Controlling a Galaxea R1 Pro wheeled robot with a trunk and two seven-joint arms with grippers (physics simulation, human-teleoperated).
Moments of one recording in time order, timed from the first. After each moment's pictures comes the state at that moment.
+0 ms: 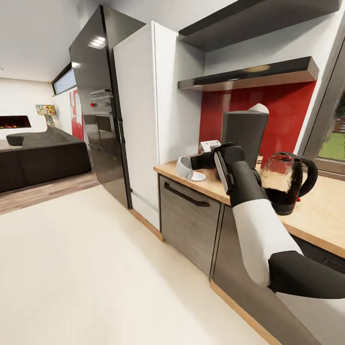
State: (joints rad) left arm -0.35 0.30 -0.45 -0.03 0.89 0.18 -0.87; right arm -1.25 0.17 0.03 -1.00 0.25 1.00 0.33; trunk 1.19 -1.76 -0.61
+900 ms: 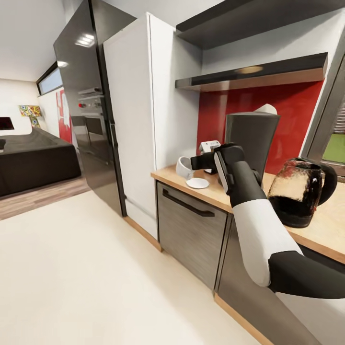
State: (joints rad) left arm -0.35 0.30 -0.45 -0.03 0.89 0.17 -0.87; right arm -1.25 0.17 0.03 -0.99 0.25 1.00 0.33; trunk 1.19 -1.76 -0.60
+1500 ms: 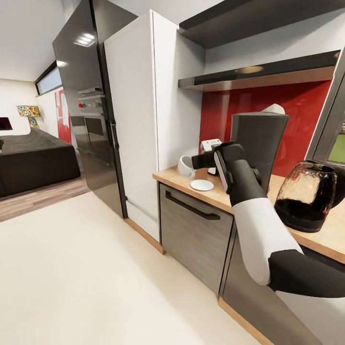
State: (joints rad) left arm -0.35 0.30 -0.45 -0.03 0.89 0.17 -0.88; right arm -1.26 0.17 0.03 -0.99 0.29 1.00 0.32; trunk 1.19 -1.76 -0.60
